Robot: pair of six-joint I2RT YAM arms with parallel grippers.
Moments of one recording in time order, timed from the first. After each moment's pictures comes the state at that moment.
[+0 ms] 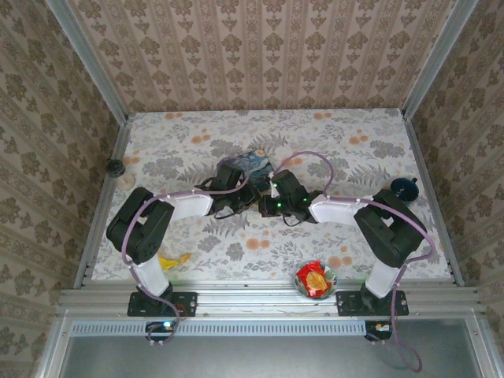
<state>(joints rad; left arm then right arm) -0.66 1.75 0.90 0.04 0.33 -1.12 0.64 1.74 0.89 0.06 -0.24 0.61</state>
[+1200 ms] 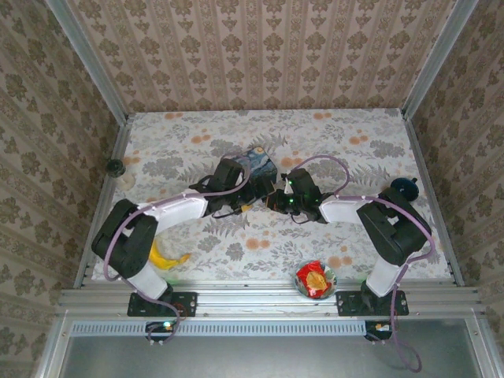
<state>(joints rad) -0.69 1.60 0.93 -0.09 0.35 -1.01 0.55 1.73 0.79 0.20 -0.31 0.79</state>
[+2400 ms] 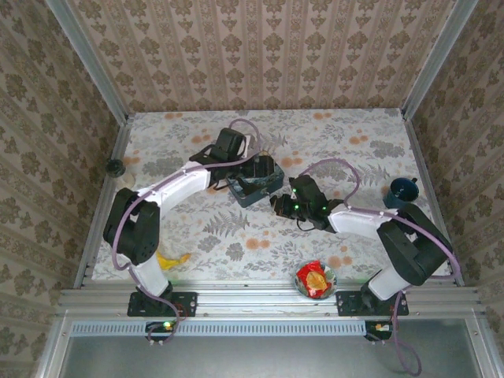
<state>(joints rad) -0.63 1.74 1.29 -0.33 0.25 -0.50 0.61 1.54 0.70 0.08 -0.14 0.82</state>
